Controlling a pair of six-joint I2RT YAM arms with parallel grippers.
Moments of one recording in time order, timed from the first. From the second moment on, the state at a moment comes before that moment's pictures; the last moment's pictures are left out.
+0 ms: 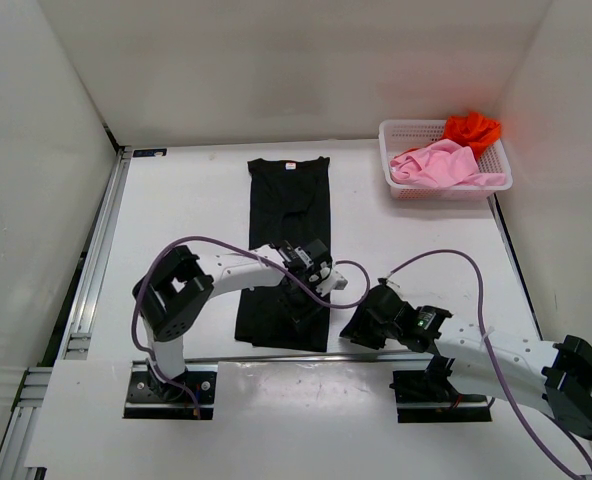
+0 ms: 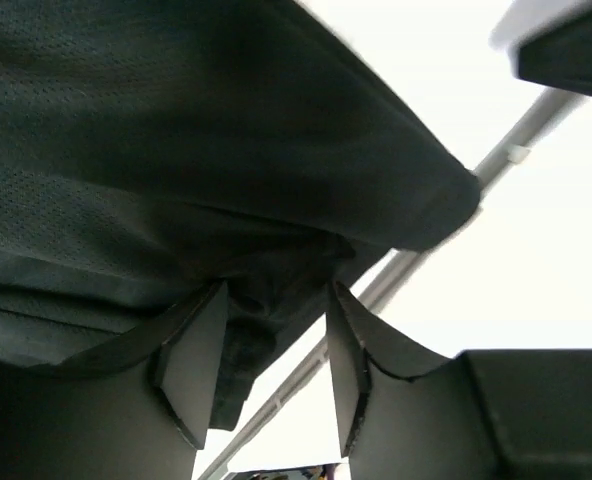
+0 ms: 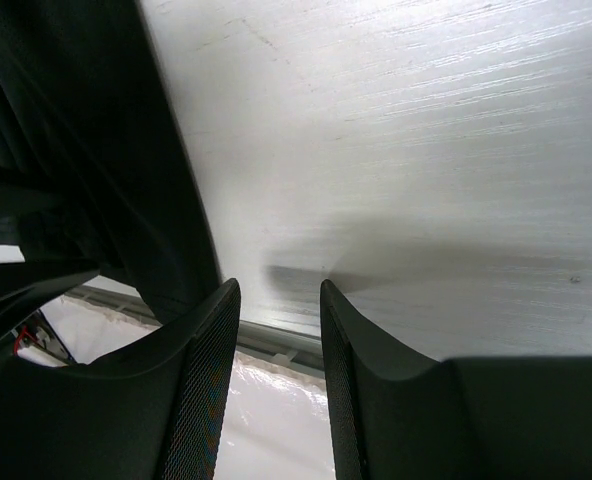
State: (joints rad) left arm -0.96 1.82 1.20 -0.78 0.30 0.00; right arm 0.97 0.93 0.32 -0.35 0.04 1.24
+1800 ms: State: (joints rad) left arm -0.62 1.35 1.00 -0.91 0.27 -0.01; right arm 1.08 1.24 0.53 -0.24 -0.09 1.06
